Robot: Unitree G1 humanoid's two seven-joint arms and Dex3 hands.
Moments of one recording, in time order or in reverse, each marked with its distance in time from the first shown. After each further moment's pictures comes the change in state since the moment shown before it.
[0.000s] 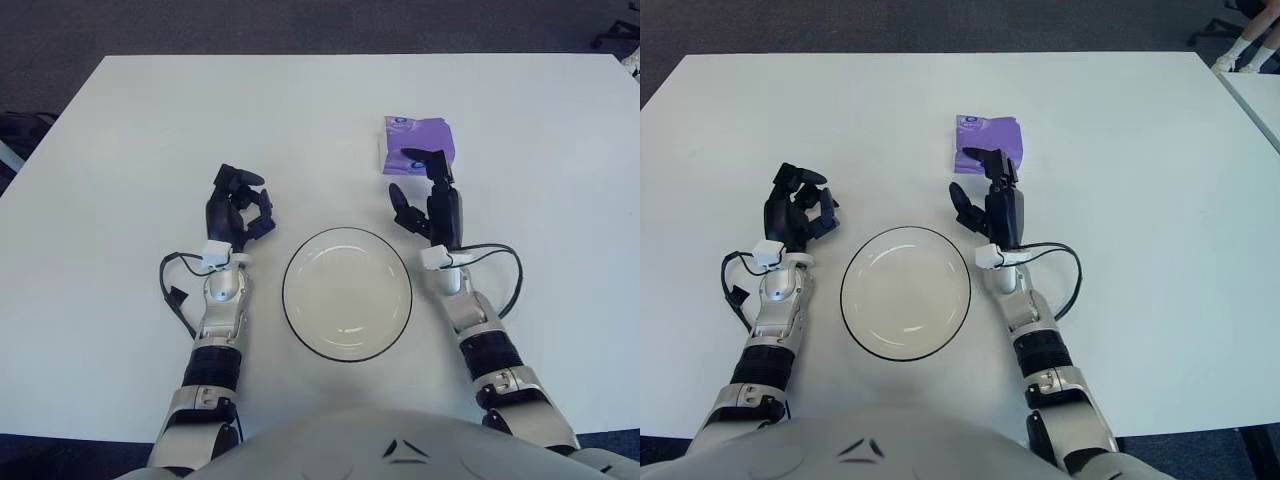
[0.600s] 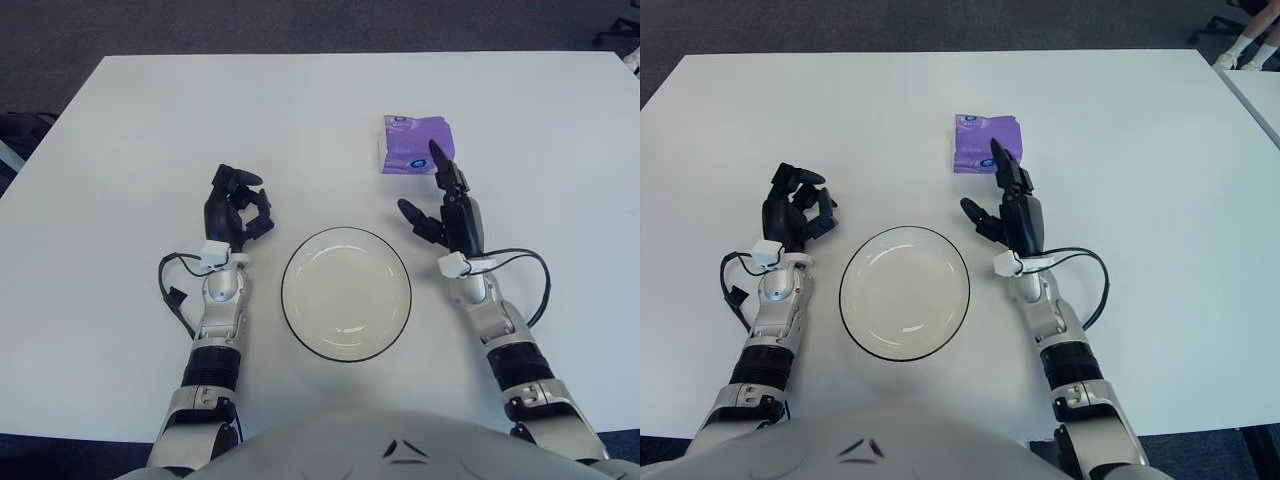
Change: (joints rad) left arm 0.000 0.001 0.007 0.000 -0.003 0.000 0.000; right arm 0.019 -0.113 -0.006 -0.050 0.020 0.056 0.107
